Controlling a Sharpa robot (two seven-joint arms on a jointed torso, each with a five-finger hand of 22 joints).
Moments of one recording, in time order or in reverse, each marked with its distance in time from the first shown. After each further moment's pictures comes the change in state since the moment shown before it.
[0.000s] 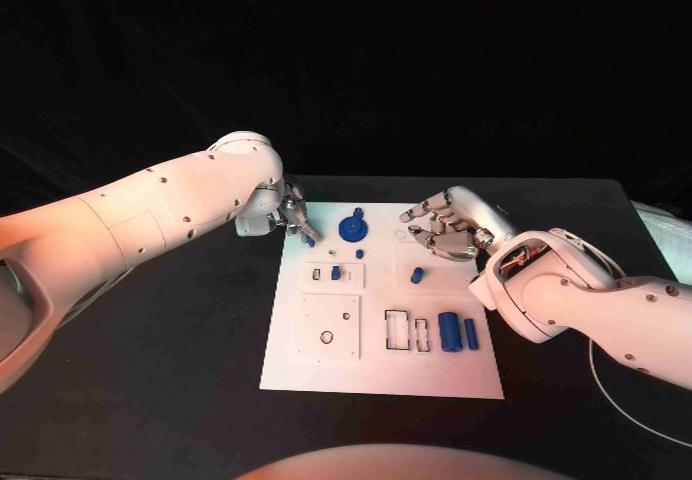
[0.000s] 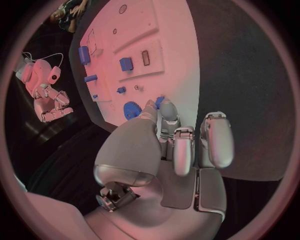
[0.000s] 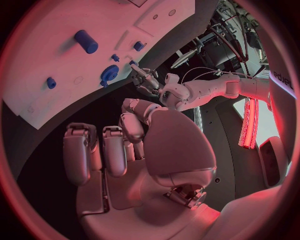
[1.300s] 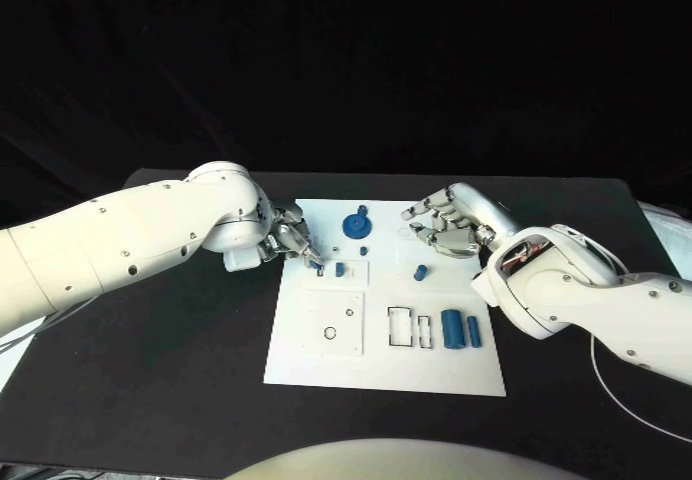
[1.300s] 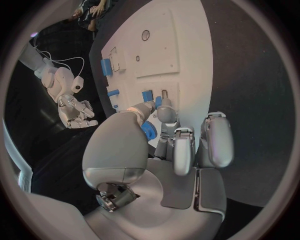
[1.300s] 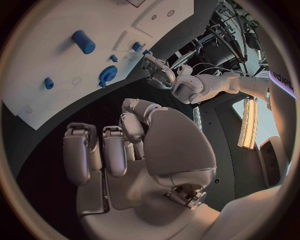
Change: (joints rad) left arm -0.047 -0.226 -0.030 0.359 0.121 -0.137 0.034; left_hand -0.213 -0.210 0.432 -0.012 0.272 0.023 0.003 0.024 0.071 0.078 0.001 0.057 0.054 0.004 0.004 0.000 0.001 0.000 -0.004 0.004 0.010 0.000; right arm 0.000 -0.003 0.000 -0.002 -0.001 0.012 0.000; right_hand 0.000 0.000 0.000 0.000 0.004 0.000 0.000 0.000 0.000 0.000 0.000 0.000 0.000 0.000 0.000 0.000 0.000 0.000 0.000 0.000 0.000 0.000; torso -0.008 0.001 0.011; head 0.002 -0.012
